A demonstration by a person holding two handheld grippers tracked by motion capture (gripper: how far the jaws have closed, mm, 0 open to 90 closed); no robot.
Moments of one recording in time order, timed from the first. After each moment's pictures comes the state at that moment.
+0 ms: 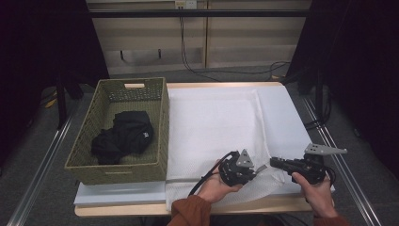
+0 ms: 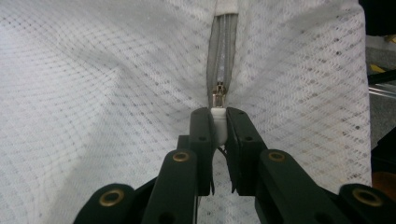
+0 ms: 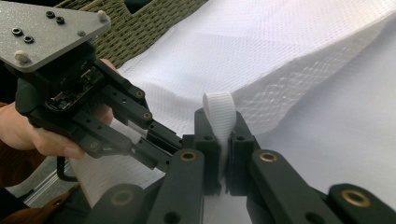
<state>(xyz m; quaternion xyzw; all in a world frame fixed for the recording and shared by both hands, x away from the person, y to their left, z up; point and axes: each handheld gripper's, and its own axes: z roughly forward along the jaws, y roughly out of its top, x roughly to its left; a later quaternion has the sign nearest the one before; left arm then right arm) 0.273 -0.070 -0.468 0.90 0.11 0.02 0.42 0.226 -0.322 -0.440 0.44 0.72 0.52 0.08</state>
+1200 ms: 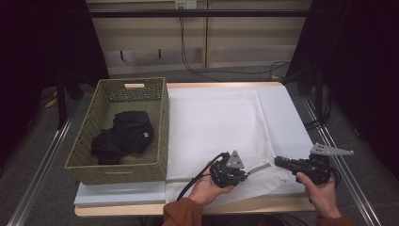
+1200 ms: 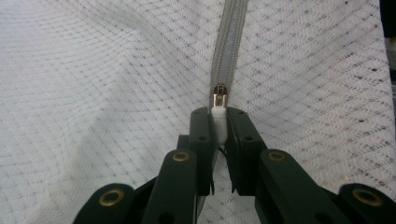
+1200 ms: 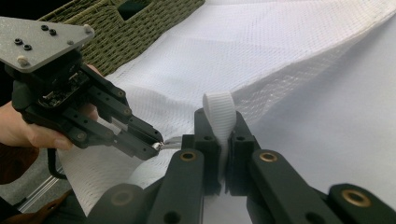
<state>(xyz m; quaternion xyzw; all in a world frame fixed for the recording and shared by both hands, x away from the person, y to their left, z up) 0.271 -0.046 -0.472 0.90 0.13 0.02 0.42 0.222 -0.332 -0.438 0.45 0.71 0.53 0.09</state>
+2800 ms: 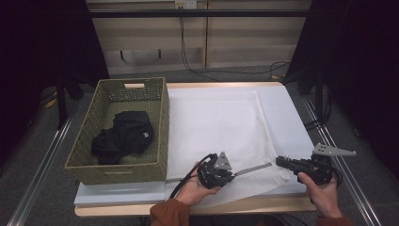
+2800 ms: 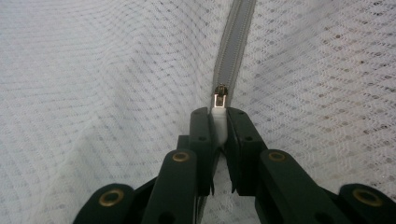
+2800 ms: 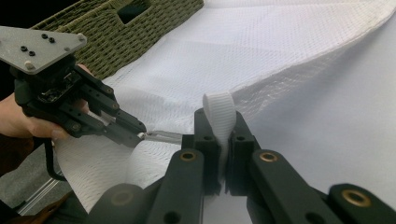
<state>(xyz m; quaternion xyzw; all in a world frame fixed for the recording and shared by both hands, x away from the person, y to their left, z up) 0.273 -0.011 -0.472 0.92 0.13 0.03 0.38 0.220 -0.336 -0.438 0.45 0.71 0.53 0.10</state>
